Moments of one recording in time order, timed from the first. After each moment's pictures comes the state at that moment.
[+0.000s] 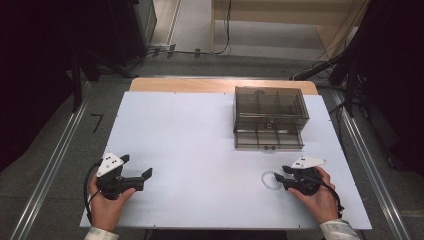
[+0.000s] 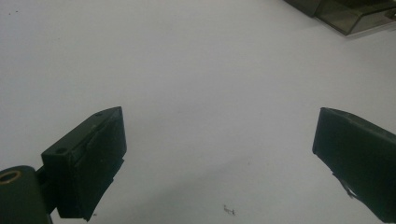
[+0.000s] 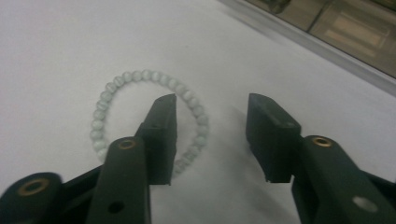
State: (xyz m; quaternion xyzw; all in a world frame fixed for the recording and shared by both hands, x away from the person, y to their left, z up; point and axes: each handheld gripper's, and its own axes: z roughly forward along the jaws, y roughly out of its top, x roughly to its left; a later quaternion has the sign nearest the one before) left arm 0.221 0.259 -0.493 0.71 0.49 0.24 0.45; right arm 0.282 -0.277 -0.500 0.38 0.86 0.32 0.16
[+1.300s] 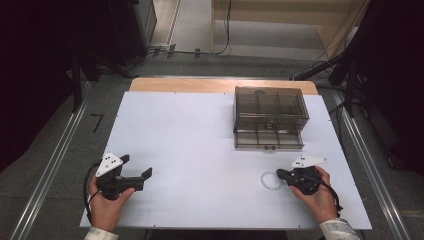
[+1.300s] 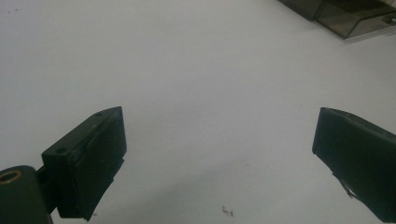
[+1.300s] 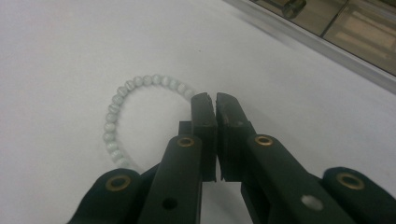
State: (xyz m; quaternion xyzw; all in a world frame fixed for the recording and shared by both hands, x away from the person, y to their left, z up) left arm 0.221 0.260 -0.493 0.71 0.49 0.23 0.45; right arm 0.283 -0.277 -0.495 0.37 0.86 0.32 0.14
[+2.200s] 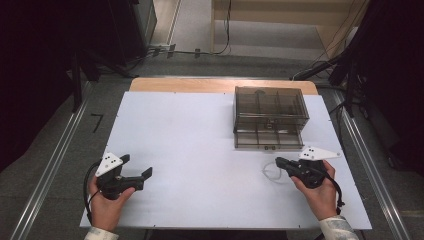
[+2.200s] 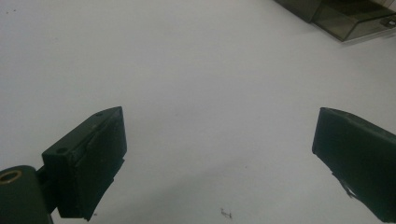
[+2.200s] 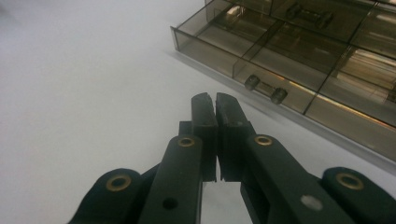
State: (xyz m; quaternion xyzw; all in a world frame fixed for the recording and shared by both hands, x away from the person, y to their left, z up) left arm 0.221 0.260 -0.493 0.71 0.49 0.23 0.46; right arm 0.285 -0.275 -0.462 0.37 0.82 0.42 0.14
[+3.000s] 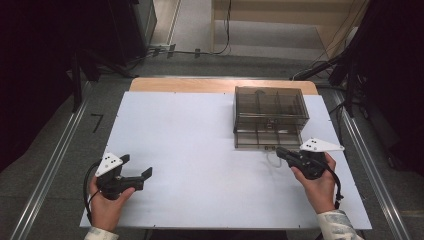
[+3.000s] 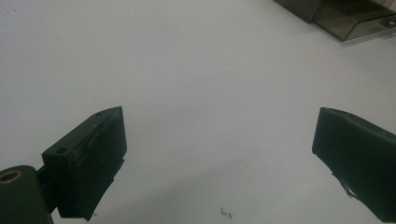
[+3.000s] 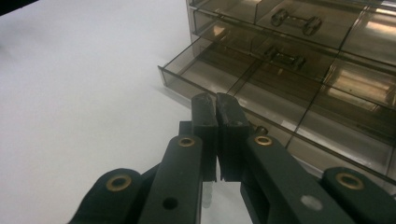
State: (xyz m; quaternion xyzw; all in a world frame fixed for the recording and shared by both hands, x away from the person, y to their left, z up) left arm 0.221 0.260 -0.492 0.71 0.49 0.23 0.46; right arm 0.300 -0.273 -0.448 0.38 0.79 0.44 0.16
